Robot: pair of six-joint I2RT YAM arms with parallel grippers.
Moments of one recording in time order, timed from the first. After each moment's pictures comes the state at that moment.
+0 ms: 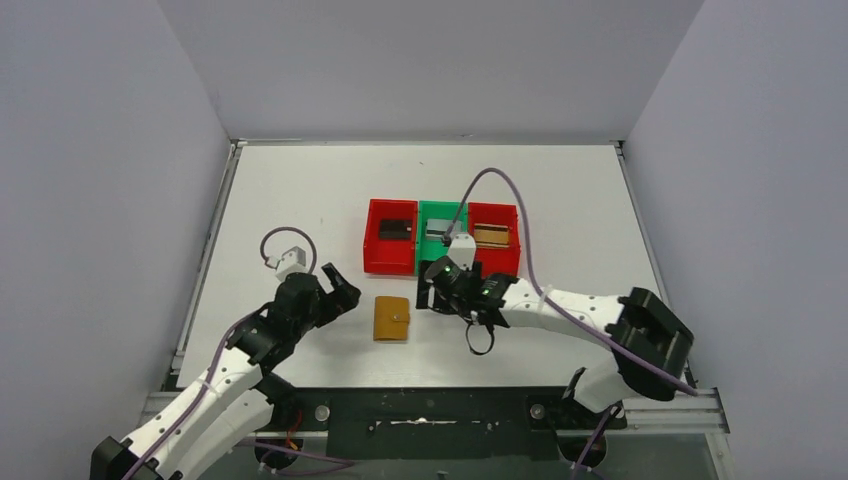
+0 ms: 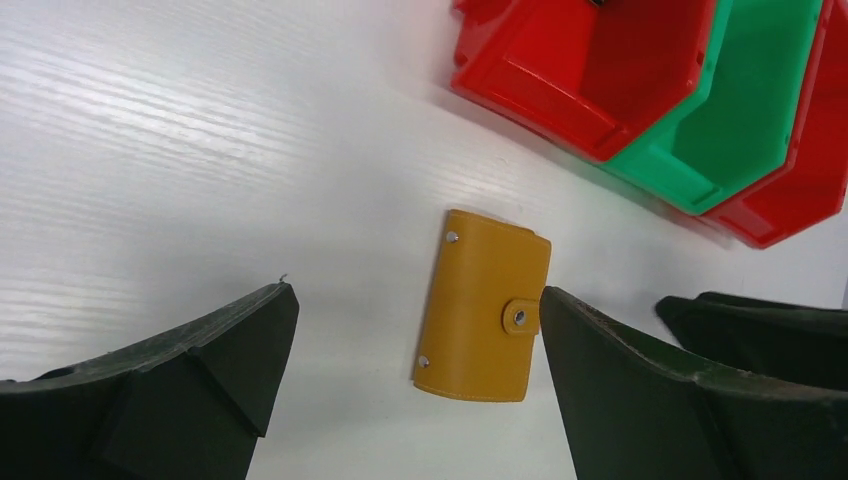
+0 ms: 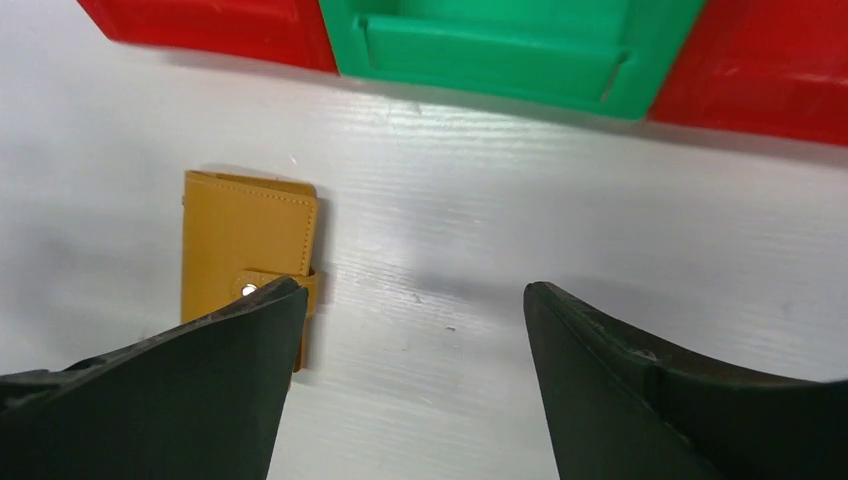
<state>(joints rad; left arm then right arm) -0.56 0.72 0.43 -0.40 -0.21 -0.91 0.95 1.40 0.87 -0.33 0.38 0.80</state>
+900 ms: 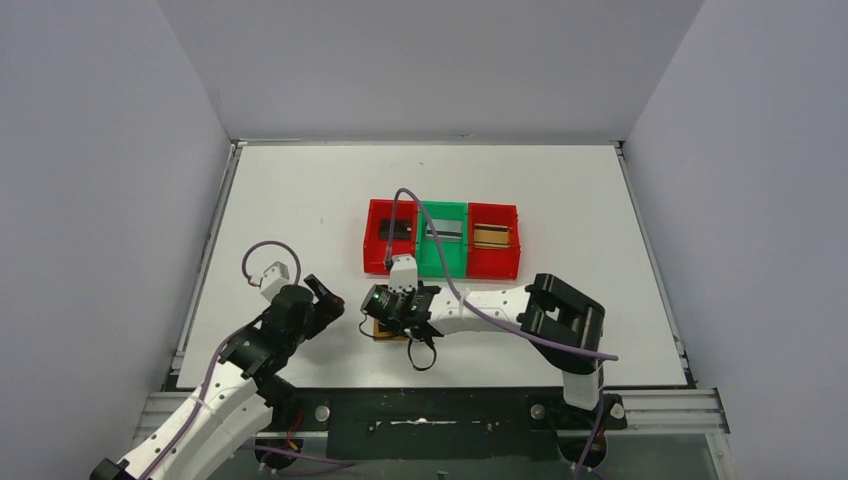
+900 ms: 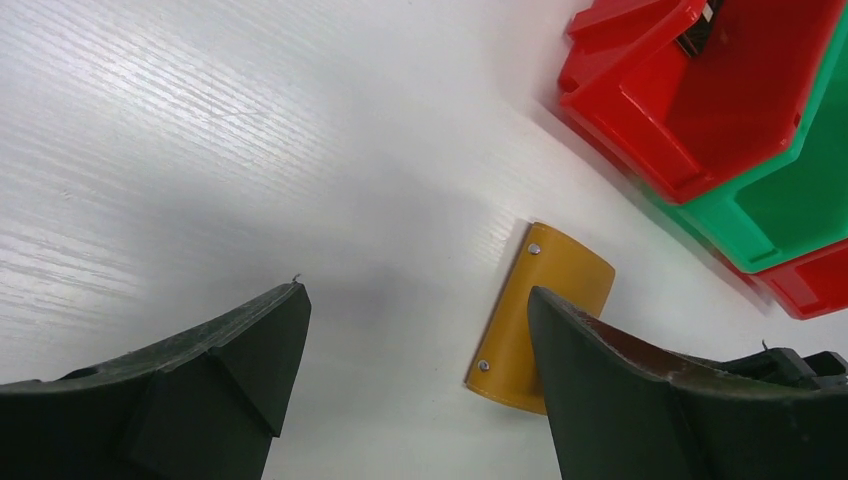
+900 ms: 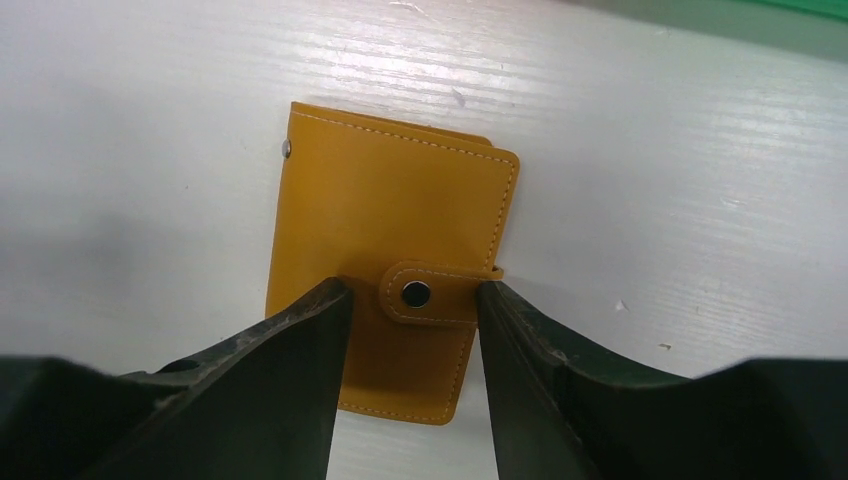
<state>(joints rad) -0.53 0.56 0.37 -0.56 -0.35 -1.04 1.20 1.88 1.22 -0.44 0.49 0.93</state>
